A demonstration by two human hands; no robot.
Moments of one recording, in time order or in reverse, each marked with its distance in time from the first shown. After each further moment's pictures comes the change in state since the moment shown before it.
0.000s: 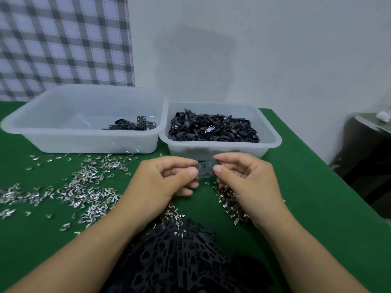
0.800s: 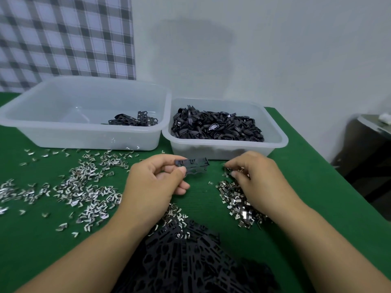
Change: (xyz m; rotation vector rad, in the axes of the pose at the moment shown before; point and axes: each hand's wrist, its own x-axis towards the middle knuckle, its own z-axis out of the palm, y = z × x) left_hand 0.001 -0.015 -0.003 -0.015 0.207 0.077; right_hand 0.021 0.007 -0.020 -1.034 -0.116 -0.107
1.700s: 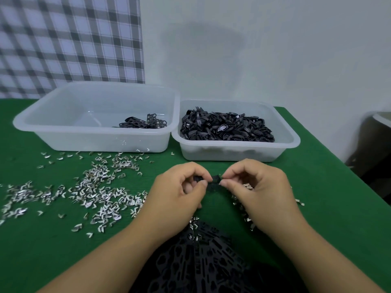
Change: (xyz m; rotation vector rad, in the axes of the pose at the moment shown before) left_hand -0.004 -0.006 0.002 0.389 -0.188 0.127; right_hand -0.023 -0.028 0.010 0.531 0.141 -0.049
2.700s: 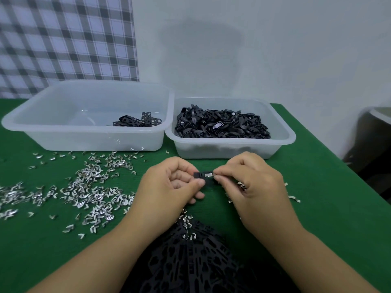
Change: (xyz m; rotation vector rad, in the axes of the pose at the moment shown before) left_hand 0.004 0.000 0.001 -0.293 0.033 -0.117; right_hand -0.004 0.004 0.003 -0.333 0.127 -0.343
